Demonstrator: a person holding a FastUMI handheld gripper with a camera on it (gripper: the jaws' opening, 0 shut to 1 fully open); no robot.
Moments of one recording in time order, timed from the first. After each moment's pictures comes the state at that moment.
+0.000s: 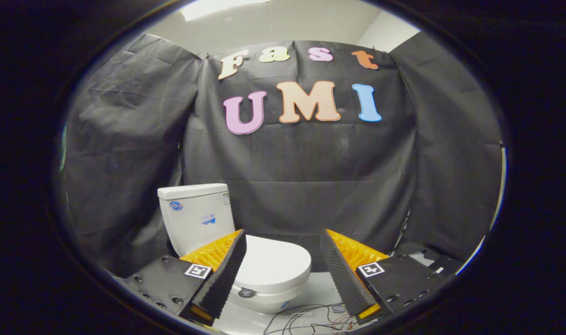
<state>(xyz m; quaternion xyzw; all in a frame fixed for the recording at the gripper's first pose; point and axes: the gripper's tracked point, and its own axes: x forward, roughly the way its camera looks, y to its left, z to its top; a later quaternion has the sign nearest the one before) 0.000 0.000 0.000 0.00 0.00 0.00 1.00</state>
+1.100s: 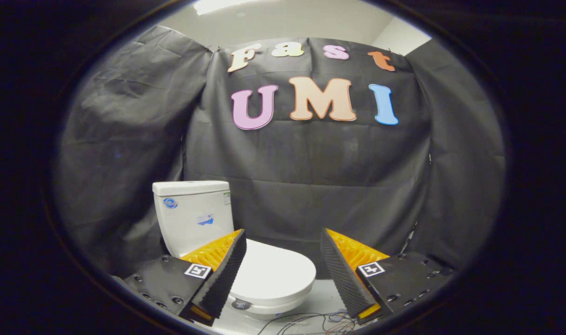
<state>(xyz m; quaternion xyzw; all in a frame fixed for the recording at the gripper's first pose) 0.077 0.025 0.006 -0.02 -0.01 0.02 1.00</state>
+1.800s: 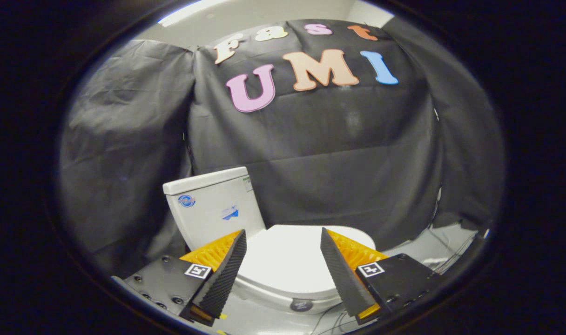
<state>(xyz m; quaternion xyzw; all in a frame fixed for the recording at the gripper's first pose) 0.098 0.115 -0.097 0.09 0.05 0.03 0.99</state>
